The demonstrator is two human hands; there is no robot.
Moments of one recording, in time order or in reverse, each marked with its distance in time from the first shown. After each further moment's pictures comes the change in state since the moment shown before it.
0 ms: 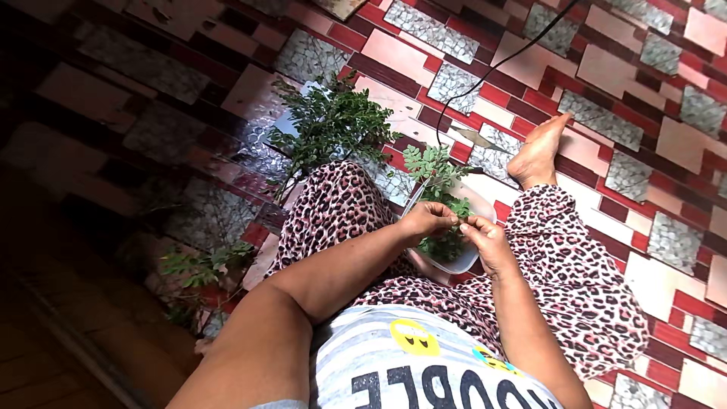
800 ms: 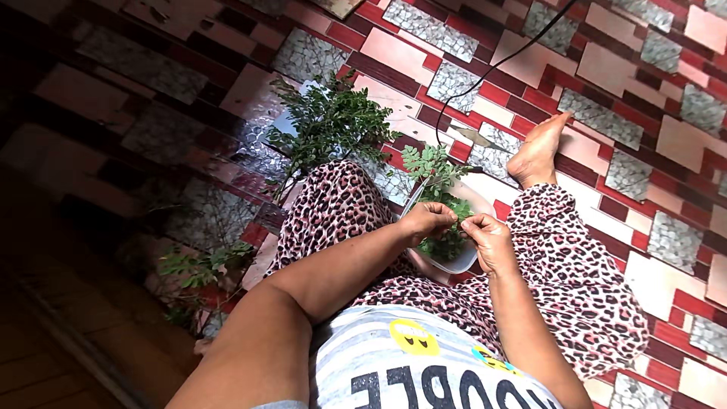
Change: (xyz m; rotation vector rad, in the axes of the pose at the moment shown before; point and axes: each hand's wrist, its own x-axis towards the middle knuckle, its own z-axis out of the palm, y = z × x) left_hand 0.001 0.002 0.002 -0.067 0.027 -0.070; right_hand 0.001 0.005 0.005 0.132 0.121 -0.089
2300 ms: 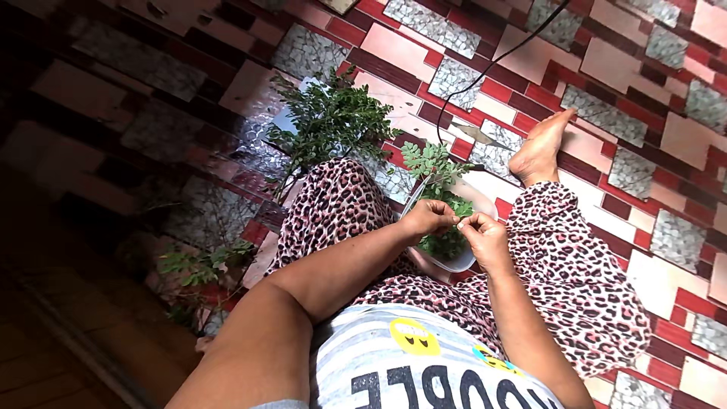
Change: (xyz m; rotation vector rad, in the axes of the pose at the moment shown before) left_hand 0.011 -0.006 -0.007 0.094 -0.044 0.105; right_hand -0.002 -0.002 0.006 -0.296 -0.026 -0.109
